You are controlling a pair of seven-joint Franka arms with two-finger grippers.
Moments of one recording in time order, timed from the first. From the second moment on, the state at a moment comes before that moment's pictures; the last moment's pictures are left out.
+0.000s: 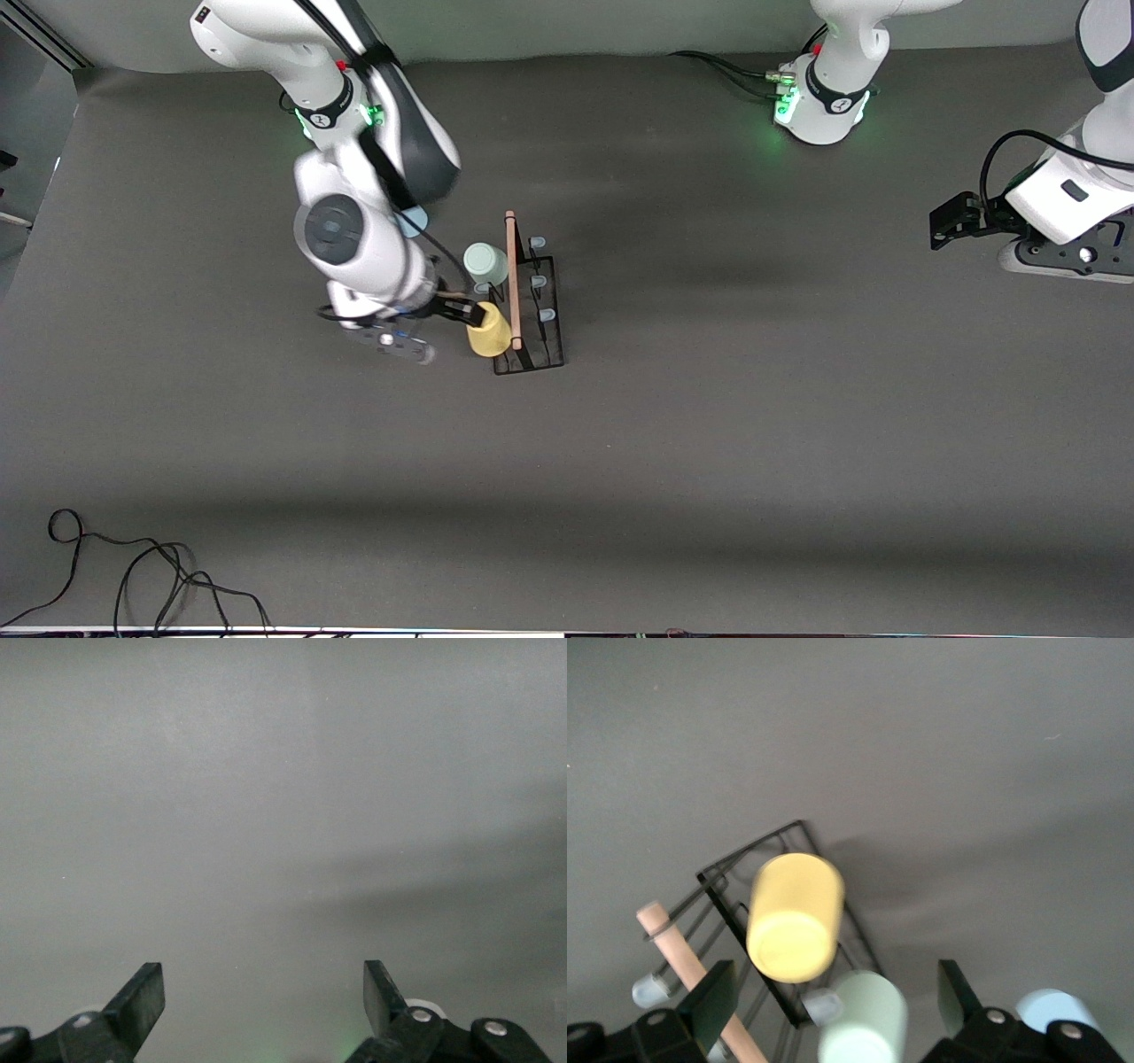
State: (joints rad) left arm 0.08 -0.09 -0.13 -1.81 0.00 1.66 0.09; right arm 0.92 0.31 -0.53 -1.69 0.25 1.83 0.66
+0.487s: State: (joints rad) left arm 0.06 -0.09 -0.13 -1.81 0.00 1.66 0.09; right arm 0.92 0.25 -0.83 -1.42 0.20 1.34 0.25
